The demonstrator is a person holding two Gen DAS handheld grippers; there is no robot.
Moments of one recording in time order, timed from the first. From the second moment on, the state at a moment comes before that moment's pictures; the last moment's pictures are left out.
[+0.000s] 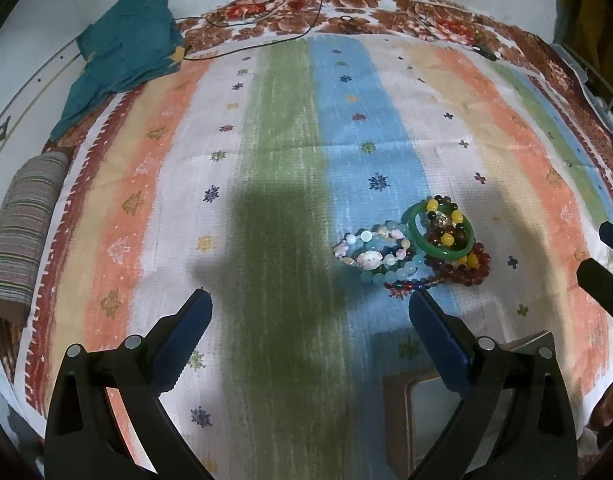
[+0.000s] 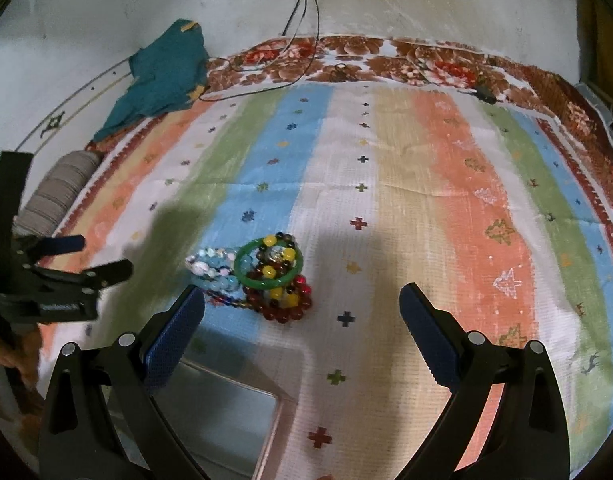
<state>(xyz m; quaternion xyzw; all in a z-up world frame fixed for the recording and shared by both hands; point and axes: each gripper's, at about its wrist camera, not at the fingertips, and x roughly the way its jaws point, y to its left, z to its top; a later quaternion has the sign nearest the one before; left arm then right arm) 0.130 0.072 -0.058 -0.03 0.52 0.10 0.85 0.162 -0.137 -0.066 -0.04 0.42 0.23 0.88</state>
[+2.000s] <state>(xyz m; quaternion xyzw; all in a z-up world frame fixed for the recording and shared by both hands) 0.209 0.088 -0.138 -0.03 0.59 0.08 0.80 0.269 -0.073 -0.147 -0.09 0.50 0.21 0.84</state>
